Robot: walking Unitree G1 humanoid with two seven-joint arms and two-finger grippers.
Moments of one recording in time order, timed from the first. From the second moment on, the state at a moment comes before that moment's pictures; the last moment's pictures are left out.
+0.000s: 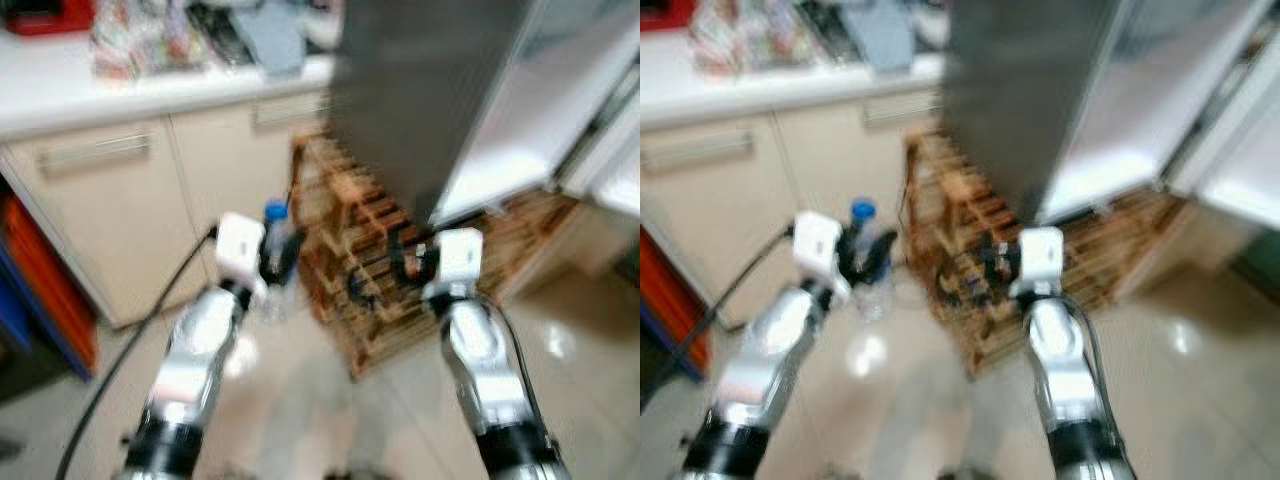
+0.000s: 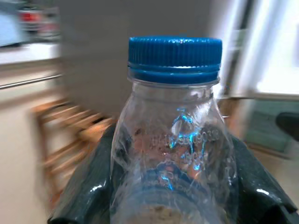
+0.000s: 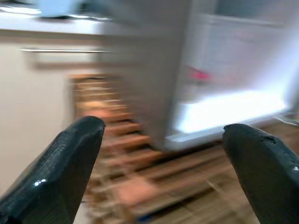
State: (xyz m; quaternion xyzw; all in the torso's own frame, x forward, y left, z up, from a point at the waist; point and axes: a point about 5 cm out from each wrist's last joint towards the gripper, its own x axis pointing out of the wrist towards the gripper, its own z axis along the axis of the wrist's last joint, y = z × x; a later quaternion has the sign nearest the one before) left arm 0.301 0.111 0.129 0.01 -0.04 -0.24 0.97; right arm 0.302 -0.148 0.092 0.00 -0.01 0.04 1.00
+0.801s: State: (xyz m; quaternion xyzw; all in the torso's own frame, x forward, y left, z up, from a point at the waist) left arm 0.315 0.118 0.119 -0.01 -0.01 -0.17 0.98; right arm 0.285 -0.190 0.066 -0.03 0.05 -0.06 1.00
